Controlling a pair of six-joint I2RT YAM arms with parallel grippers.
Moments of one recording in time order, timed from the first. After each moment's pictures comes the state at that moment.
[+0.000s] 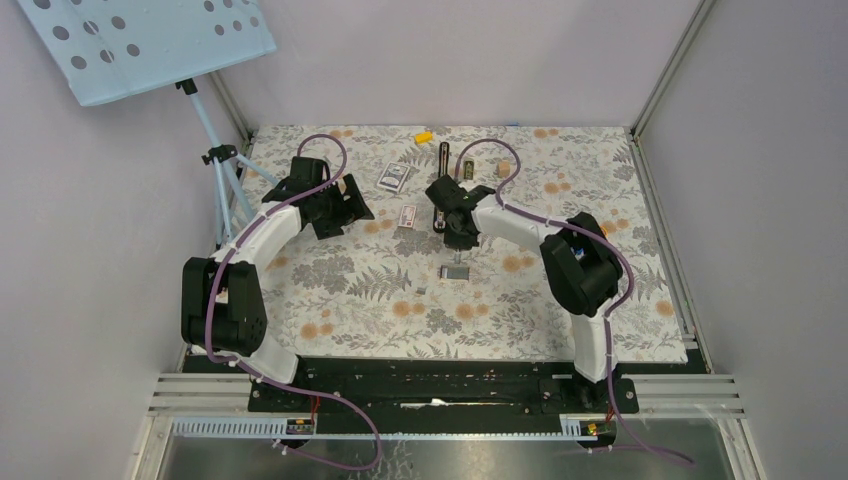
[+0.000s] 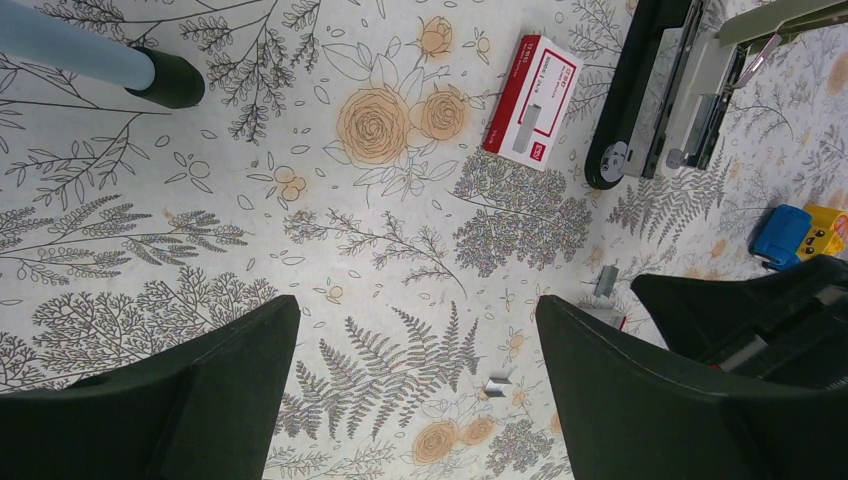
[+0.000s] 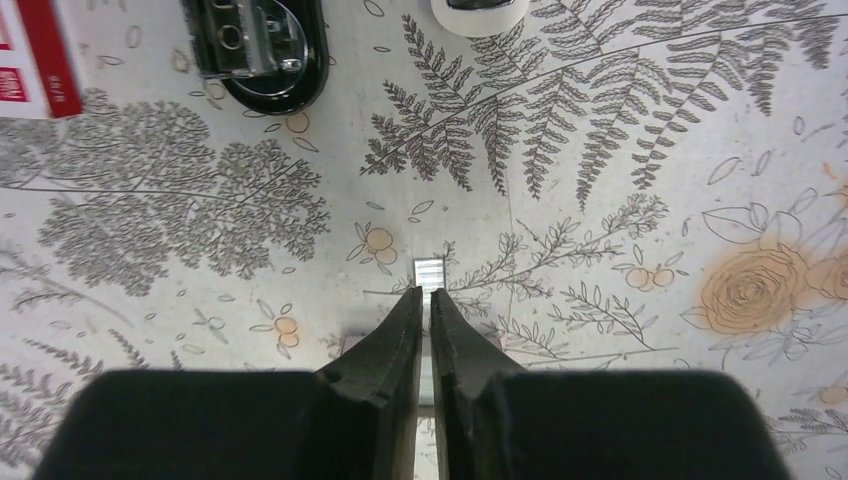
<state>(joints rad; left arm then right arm) -0.13 1.57 1.12 -0.47 0.26 -0.55 0.70 2.03 1.51 -0.72 0.28 0.76</state>
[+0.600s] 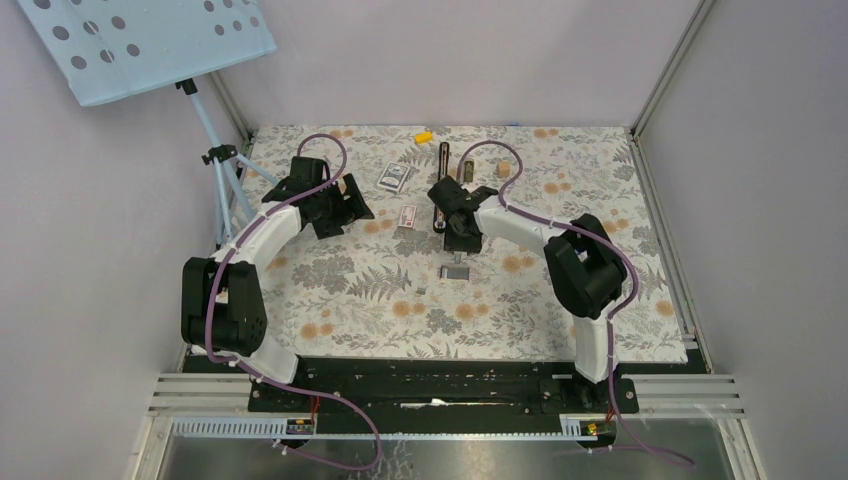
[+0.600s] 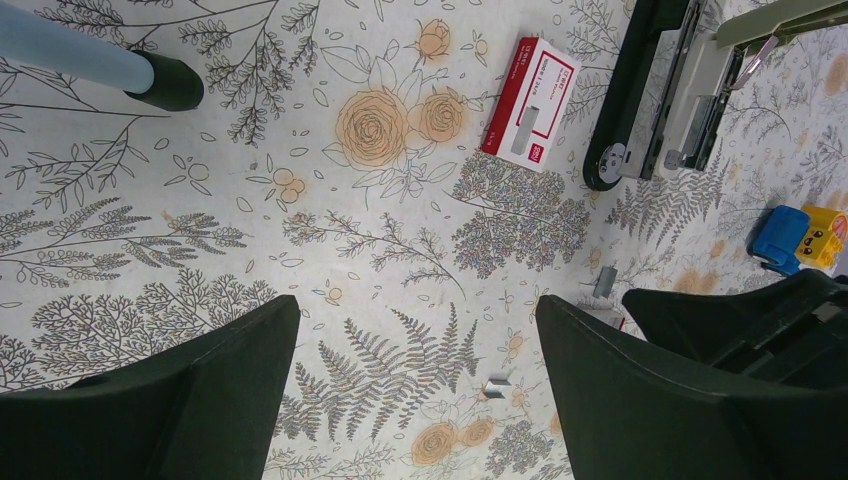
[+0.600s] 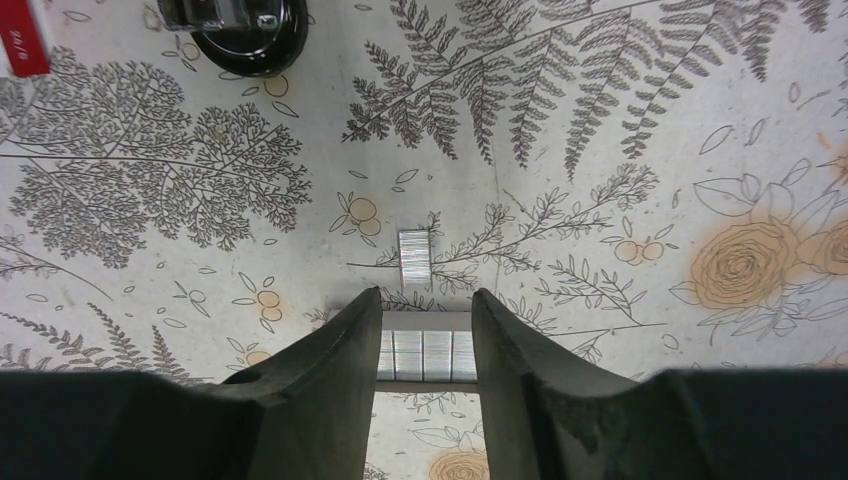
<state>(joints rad) -0.13 1.57 1.12 -0.47 0.26 -0.55 0.70 1.98 1.48 -0.75 0.27 0.76</state>
